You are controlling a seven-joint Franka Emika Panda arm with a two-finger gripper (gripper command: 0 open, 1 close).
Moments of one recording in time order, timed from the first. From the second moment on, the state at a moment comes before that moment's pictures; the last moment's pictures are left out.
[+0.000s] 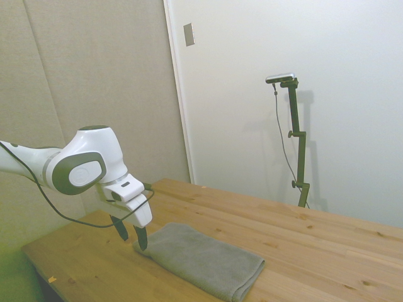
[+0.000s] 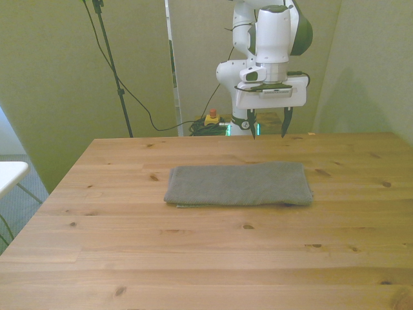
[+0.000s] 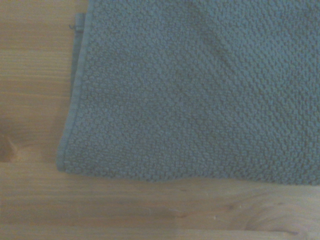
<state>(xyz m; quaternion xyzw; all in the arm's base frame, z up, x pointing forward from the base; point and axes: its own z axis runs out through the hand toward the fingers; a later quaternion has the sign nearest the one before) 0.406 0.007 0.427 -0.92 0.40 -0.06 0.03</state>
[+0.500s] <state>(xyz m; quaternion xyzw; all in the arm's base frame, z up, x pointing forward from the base) 0.455 0.042 0.441 -0.91 0.41 -0.09 0.01</state>
